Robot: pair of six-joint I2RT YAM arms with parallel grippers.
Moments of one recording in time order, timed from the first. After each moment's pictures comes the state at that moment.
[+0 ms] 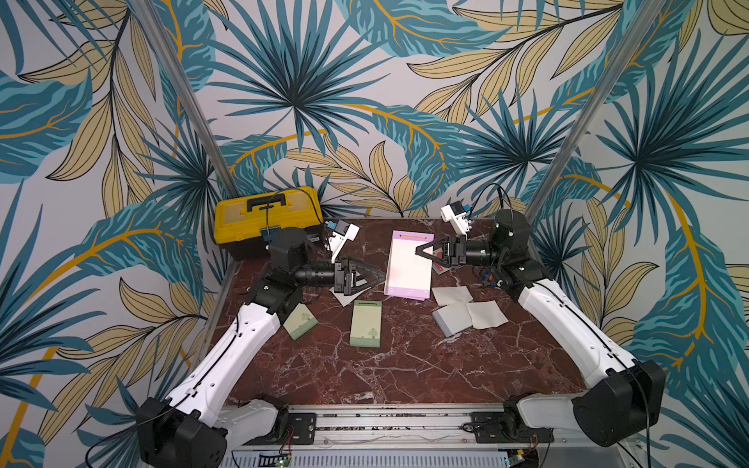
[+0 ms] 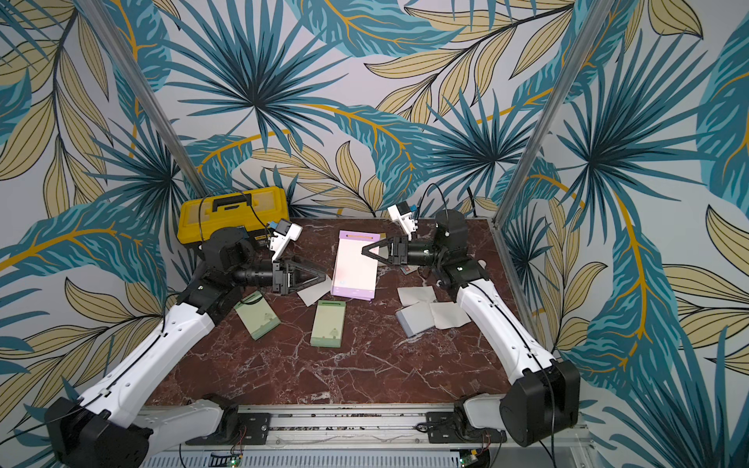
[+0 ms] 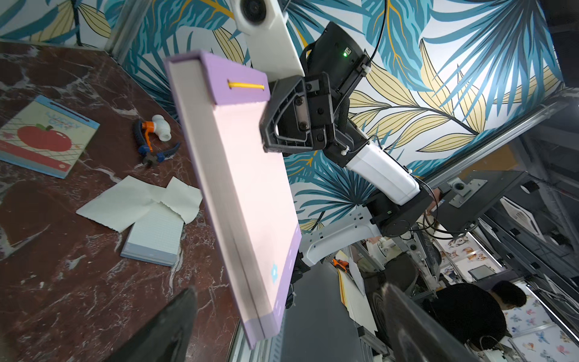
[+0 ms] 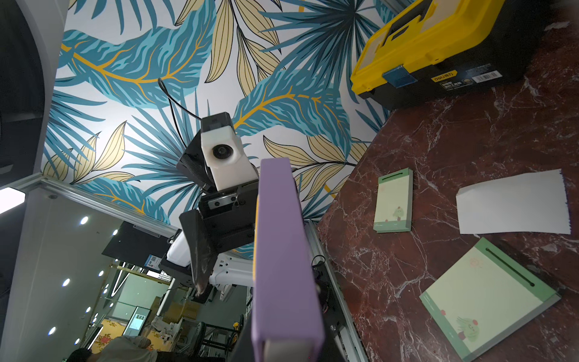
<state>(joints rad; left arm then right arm) -0.37 1.19 1.06 -0.01 1.14 -0.70 0.28 1.35 1.21 0.01 -1.13 0.87</state>
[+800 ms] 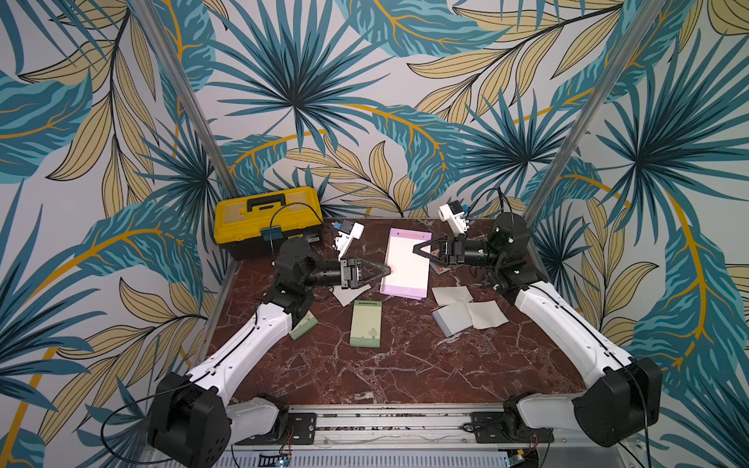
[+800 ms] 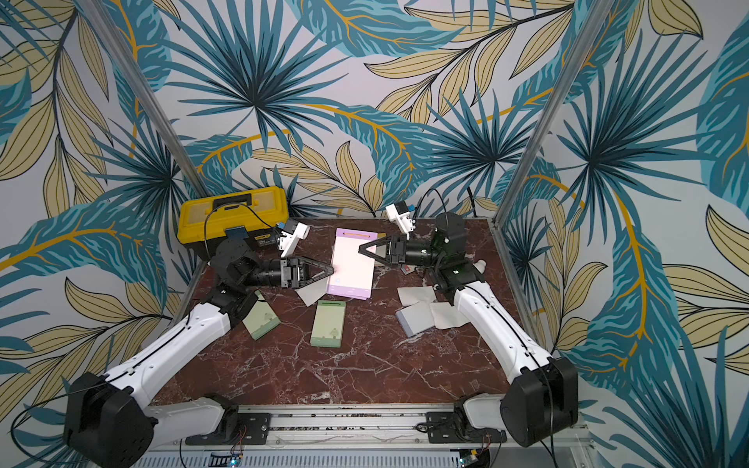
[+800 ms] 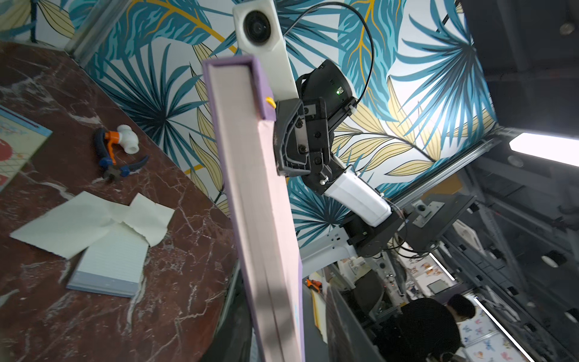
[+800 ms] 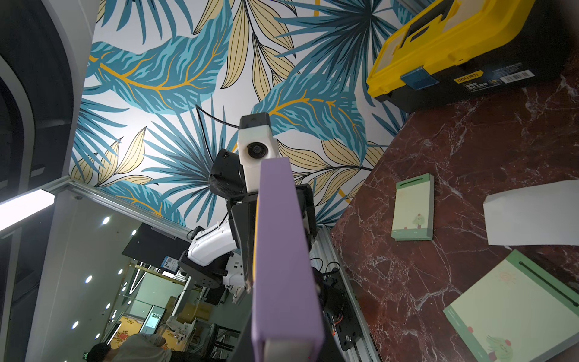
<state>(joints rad) -0.39 1.24 0.92 0.51 1.14 -1.07 0.30 1.35 1.18 0.19 -1.13 1.01</state>
